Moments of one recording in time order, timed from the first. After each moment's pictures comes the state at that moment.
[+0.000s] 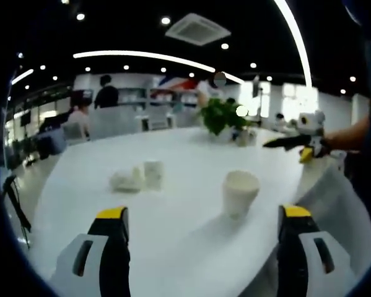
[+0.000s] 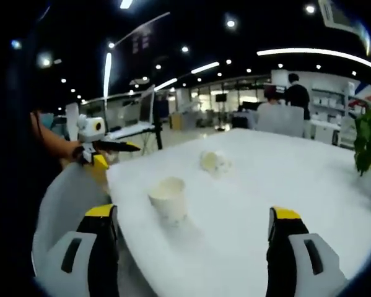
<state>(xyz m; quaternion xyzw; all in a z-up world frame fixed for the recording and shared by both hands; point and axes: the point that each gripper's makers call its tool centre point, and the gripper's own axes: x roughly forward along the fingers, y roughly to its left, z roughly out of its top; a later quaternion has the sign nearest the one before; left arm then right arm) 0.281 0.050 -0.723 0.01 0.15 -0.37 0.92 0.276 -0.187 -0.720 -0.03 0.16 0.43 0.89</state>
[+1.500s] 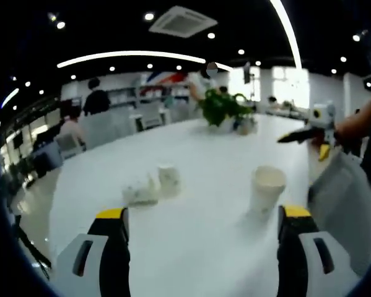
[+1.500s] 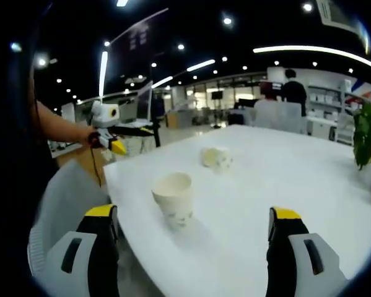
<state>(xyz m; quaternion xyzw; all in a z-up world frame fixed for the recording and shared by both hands) 0.342 0.074 -0.707 0.11 0.15 -0.41 0.89 0.265 -0.180 -0.730 -0.02 0.17 0.41 0.90</state>
